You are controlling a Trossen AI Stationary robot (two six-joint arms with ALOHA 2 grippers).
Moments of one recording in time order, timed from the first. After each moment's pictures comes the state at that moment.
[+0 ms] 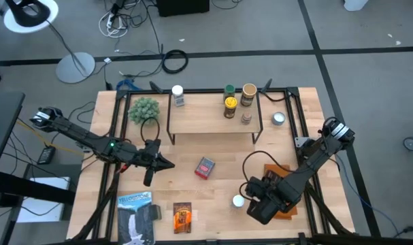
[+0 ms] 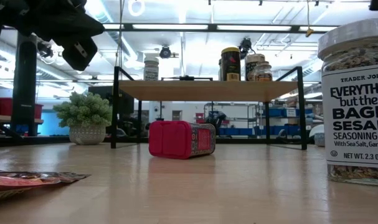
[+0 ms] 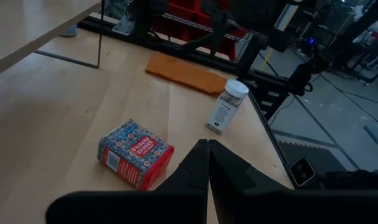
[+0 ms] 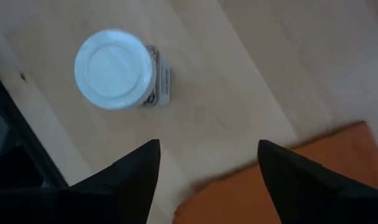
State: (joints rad) left arm -0.38 0.84 0.34 0.27 -0.21 -0.42; right arm 0.75 1.72 1.41 -1.13 0.27 1.29
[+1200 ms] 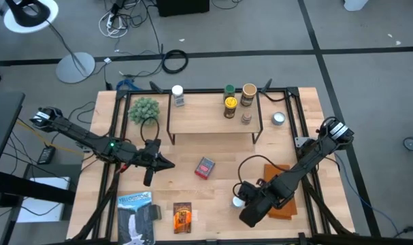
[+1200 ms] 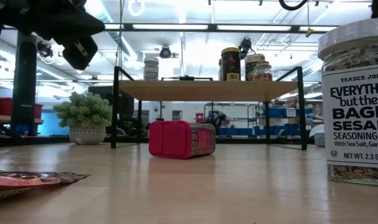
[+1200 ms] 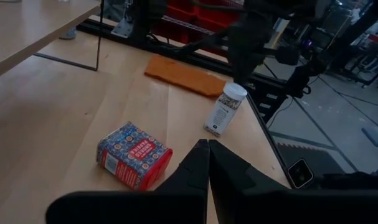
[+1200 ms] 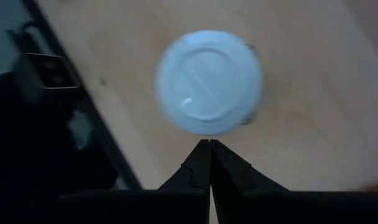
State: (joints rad) left arm -0.38 0.84 0.34 0.28 -0.21 -0.42; right arm 0.70 1.72 1.27 -0.73 0.13 1.28
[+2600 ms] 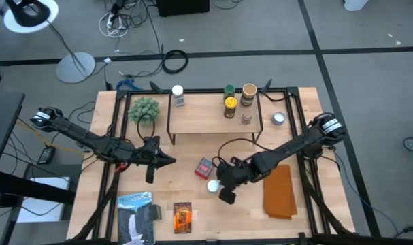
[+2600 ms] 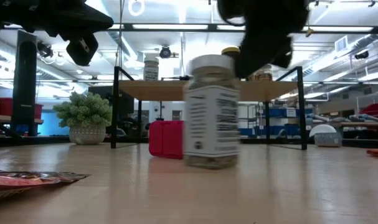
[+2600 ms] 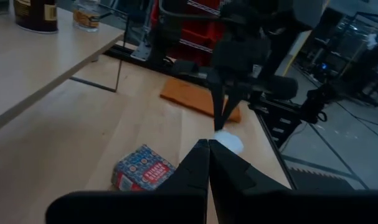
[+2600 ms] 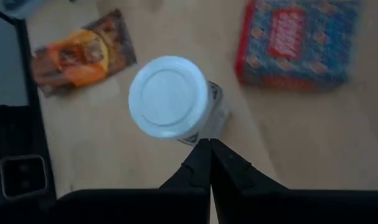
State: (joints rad) left arm -0.38 0.84 0.34 0.35 -0.31 -0.42; right arm 0.41 1.75 1.27 -0.52 0.15 0.76
